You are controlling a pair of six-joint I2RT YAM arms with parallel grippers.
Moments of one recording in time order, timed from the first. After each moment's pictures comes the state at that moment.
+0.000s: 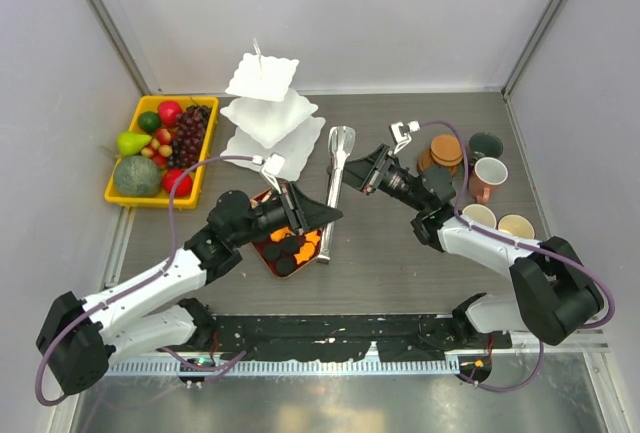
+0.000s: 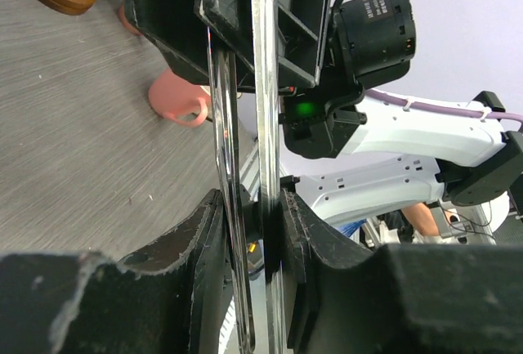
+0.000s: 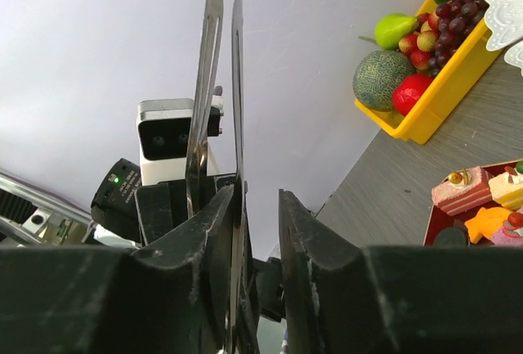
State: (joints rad) left arm -0.79 1.00 0.60 0.41 0.34 -0.96; right arm 0.53 1.33 0.61 1.01 -0.53 1.21
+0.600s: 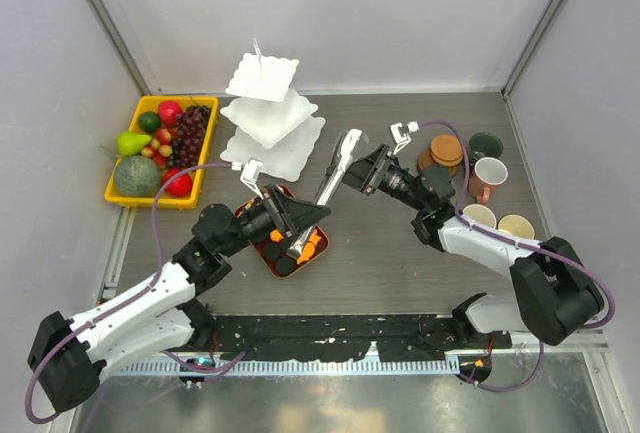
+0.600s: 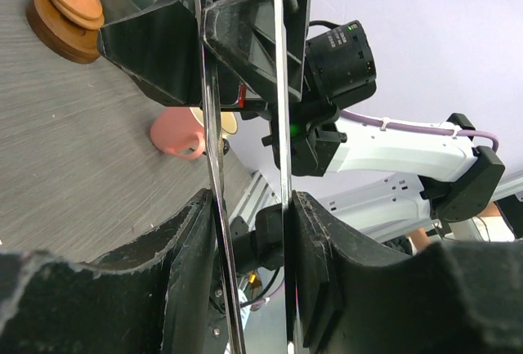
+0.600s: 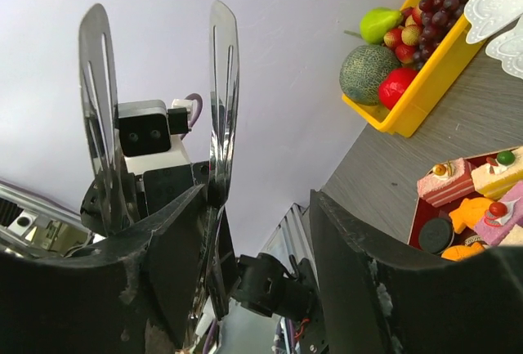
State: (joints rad) left arm -0.78 0.85 0.51 0.47 0.24 -0.97; right arm 0.53 1.33 0.62 0.98 -0.53 1.18
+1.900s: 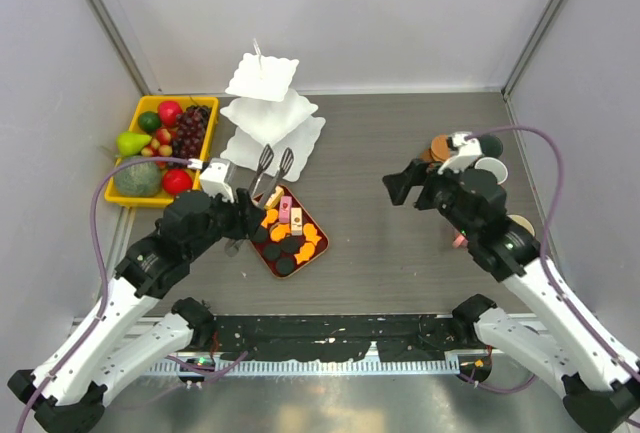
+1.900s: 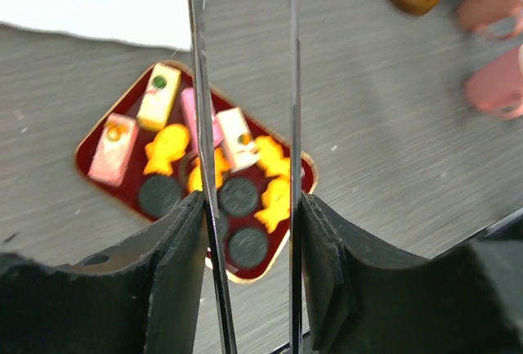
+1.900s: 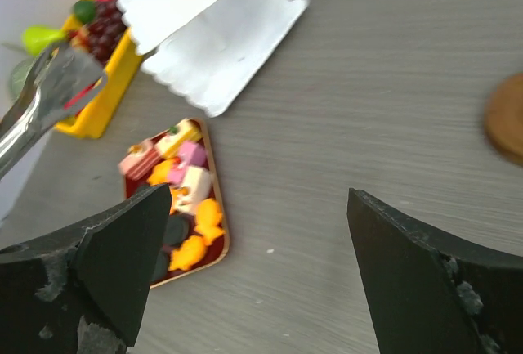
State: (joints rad) left arm -0.63 0.67 0.85 -0.55 -0.09 -0.39; right arm 0.53 0.81 0.81 -0.25 0.02 0.47
